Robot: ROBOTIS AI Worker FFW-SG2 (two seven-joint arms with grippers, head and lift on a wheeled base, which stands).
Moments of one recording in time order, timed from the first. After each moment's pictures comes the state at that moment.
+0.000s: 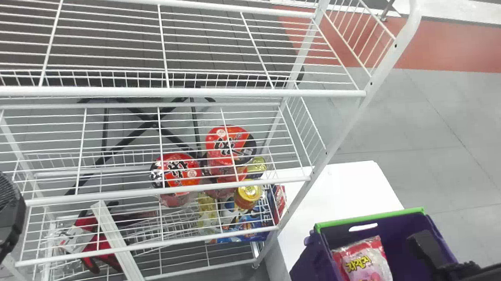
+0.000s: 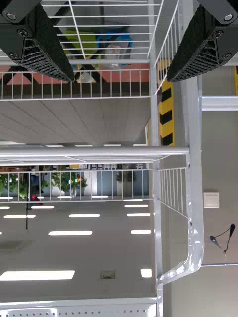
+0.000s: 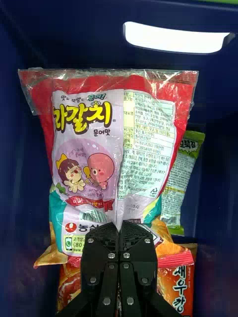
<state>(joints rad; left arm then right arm) 0.72 0.17 -0.09 -2.19 0.02 -0.13 0.17 0.25 -0.40 -0.45 -1.20 0.45 0.70 0.89</state>
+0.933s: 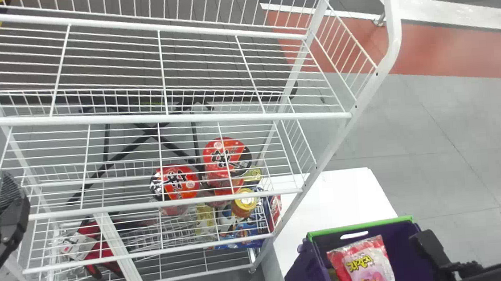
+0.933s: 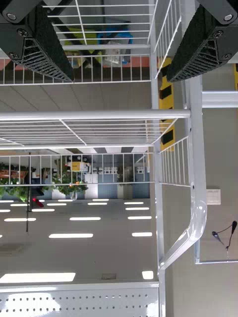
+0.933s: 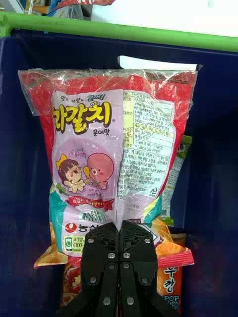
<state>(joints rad) 0.71 0.17 -0.10 -2.19 0.02 -0.10 0.17 0.25 -0.40 -0.46 -1.20 0.45 0.70 0.89</state>
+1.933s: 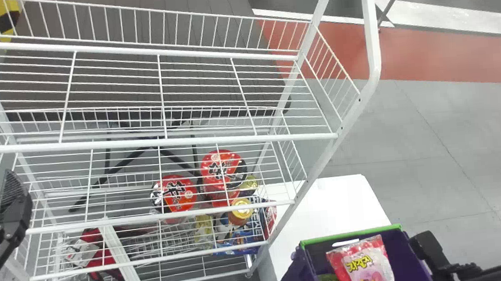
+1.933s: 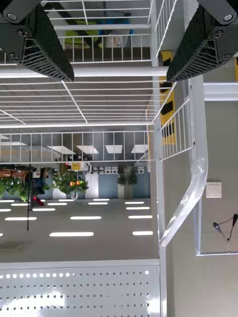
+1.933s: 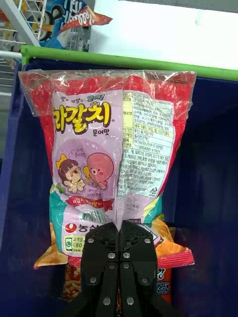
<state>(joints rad) 0.69 0.17 -0.10 -2.18 0.02 -0.09 0.16 0.25 -0.40 -0.46 -1.18 0.45 0.67 0.86</state>
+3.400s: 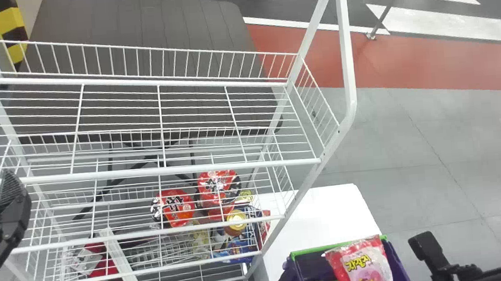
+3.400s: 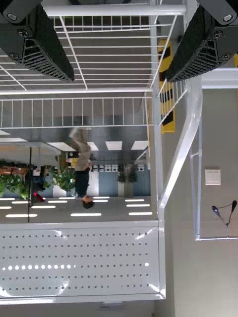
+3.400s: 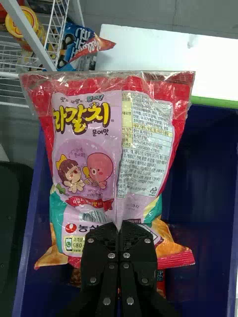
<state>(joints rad) 0.70 0.17 -0.10 -2.19 0.02 -0.10 0.16 0.25 -0.39 -0.47 -1.17 0.44 0.65 0.87</state>
